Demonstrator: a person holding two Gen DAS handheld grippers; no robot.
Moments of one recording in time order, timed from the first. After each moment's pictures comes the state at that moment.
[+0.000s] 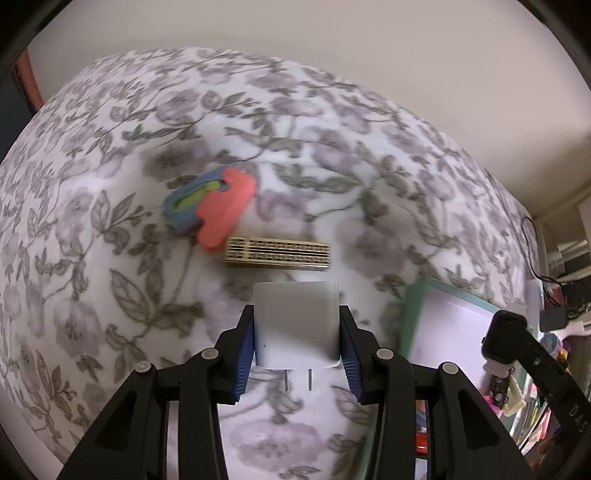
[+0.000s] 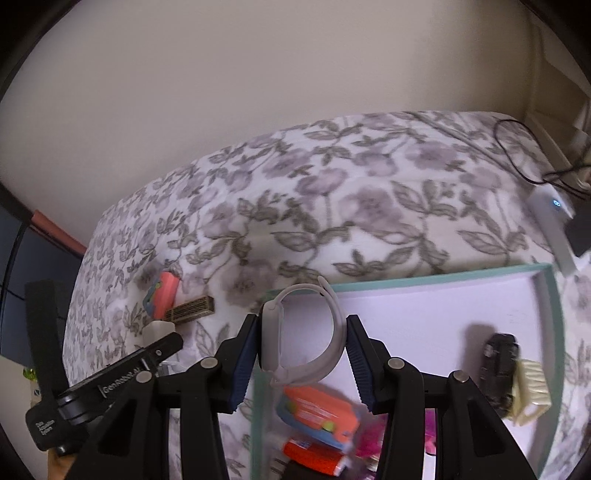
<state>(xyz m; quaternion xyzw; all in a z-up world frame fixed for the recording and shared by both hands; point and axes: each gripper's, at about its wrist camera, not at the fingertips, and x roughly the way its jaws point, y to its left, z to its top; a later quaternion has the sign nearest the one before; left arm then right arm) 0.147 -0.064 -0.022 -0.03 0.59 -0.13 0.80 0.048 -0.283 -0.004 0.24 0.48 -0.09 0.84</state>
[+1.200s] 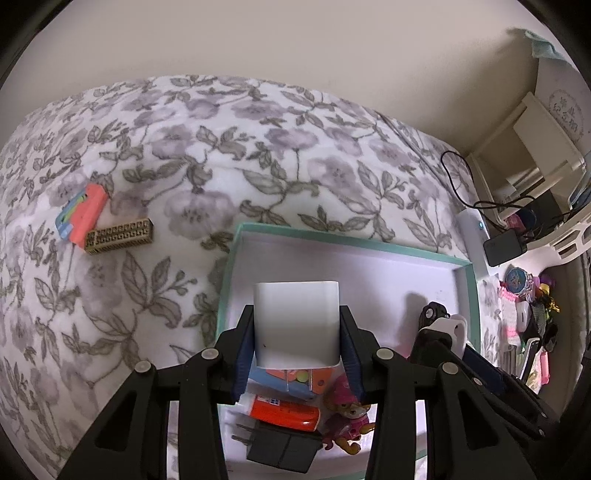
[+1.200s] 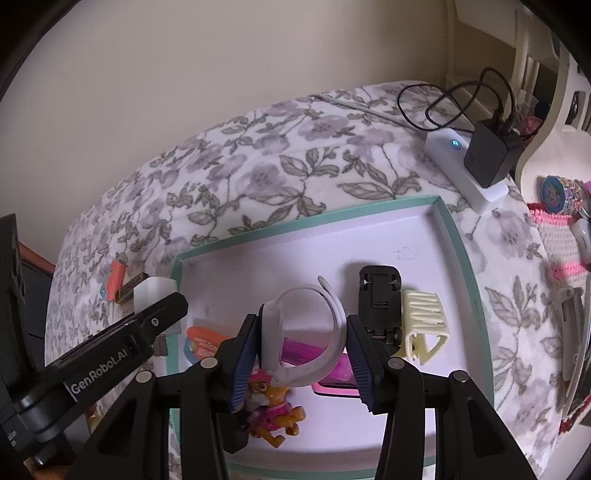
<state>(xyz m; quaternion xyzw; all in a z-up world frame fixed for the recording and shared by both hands) 0.076 -0.181 -0.008 0.02 0.57 -0.24 0.78 -0.036 -0.334 -0.018 0.26 0.50 -0.17 0.81</state>
